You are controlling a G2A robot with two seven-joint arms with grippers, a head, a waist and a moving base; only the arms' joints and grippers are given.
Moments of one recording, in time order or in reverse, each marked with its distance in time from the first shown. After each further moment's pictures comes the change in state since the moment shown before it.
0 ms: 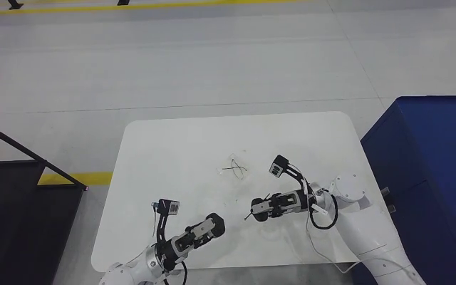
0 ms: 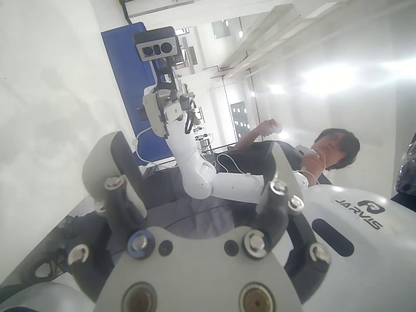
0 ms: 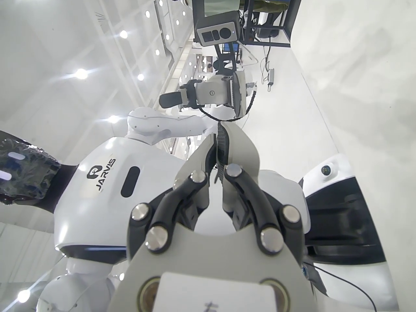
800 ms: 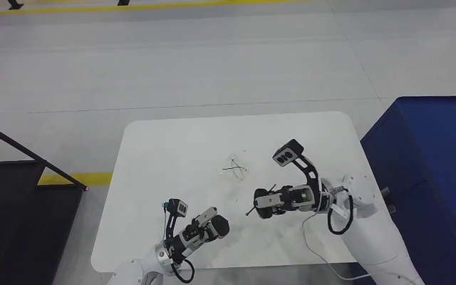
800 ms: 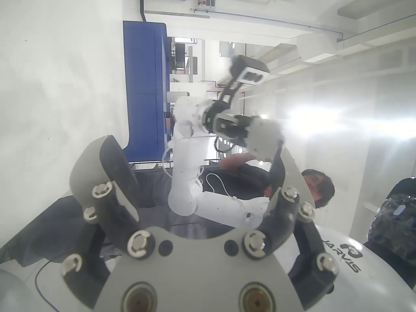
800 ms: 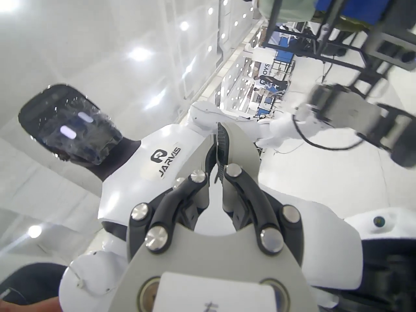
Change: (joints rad) left arm -0.054 -0.010 0.069 0.073 -0.132 0.178 0.050; right arm -0.054 -0.006 0.054 -0.325 0.304 -0.013 -0.120
